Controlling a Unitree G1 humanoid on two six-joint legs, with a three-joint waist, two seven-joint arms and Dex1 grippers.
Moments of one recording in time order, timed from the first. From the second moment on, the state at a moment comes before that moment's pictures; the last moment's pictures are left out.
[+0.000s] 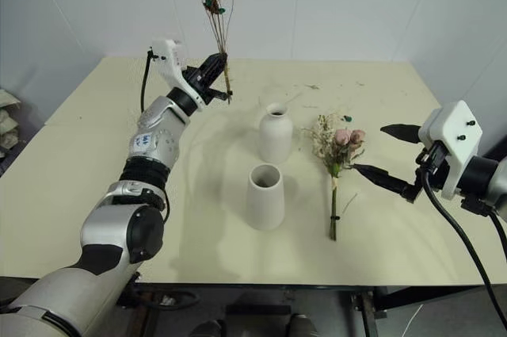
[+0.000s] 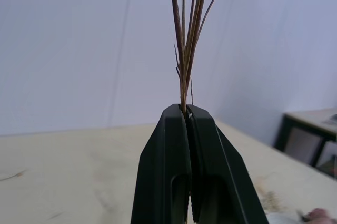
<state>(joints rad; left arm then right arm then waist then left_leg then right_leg) -1.30 0.18 0.33 1.04 -0.34 -0.13 -0.62 -0.23 -1.02 -0.49 -0.44 0.64 0.63 0.88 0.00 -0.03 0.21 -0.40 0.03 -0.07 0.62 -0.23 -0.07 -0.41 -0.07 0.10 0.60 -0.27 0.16</state>
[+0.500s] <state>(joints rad) -1.46 0.10 0.49 1.26 -0.52 -0.14 -0.98 -0.21 -0.86 -0.62 -0.59 0.97 0.77 0.60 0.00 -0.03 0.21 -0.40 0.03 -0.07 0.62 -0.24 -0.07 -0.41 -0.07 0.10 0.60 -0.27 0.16</state>
